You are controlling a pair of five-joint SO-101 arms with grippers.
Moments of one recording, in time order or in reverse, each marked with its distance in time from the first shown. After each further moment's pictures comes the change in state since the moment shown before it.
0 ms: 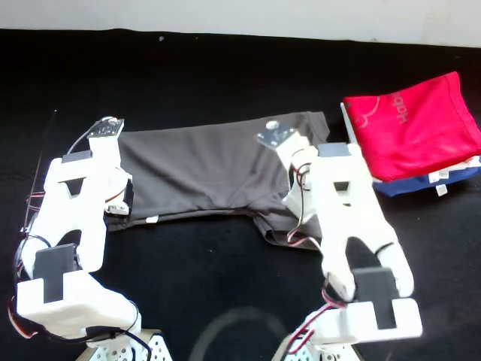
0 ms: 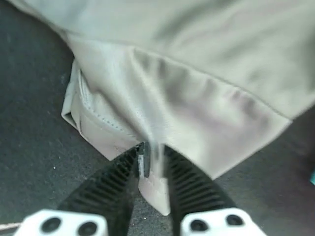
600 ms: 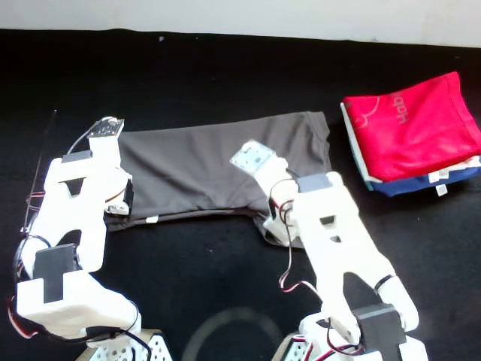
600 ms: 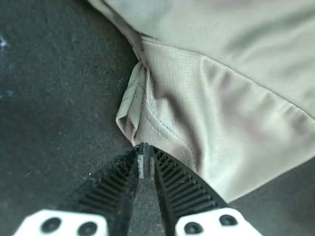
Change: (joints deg) left arm 0.0 0.0 0.0 0.0 0.0; right arm -9.1 -12.7 17.5 -8.5 -3.1
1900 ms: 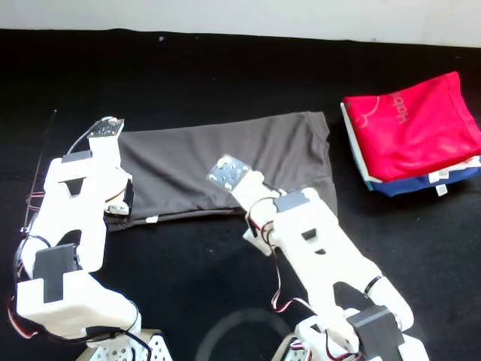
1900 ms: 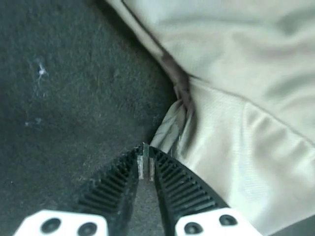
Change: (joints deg) left arm 0.0 0.0 0.0 0.0 0.0; right arm -8.7 -0.9 6.8 -9.5 -3.3
